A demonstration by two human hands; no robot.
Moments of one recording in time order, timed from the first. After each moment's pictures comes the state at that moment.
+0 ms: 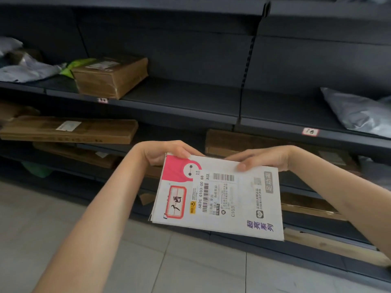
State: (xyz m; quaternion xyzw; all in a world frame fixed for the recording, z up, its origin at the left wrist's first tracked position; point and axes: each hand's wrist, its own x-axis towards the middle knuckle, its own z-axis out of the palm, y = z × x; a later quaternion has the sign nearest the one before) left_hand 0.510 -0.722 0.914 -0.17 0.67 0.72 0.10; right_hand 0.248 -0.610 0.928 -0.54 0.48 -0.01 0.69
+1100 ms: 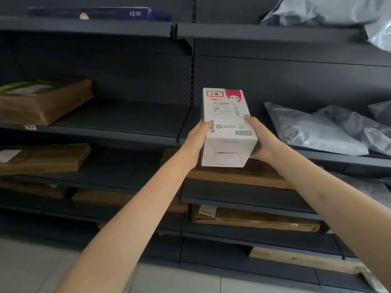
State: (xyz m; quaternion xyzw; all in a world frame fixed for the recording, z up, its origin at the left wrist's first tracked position) left_hand 0.207 -0.684 0.931 -0.33 0.56 0.67 -0.35; right_hand 0.037 -0.622 0.938 -0.21 0.55 -0.63 0.51
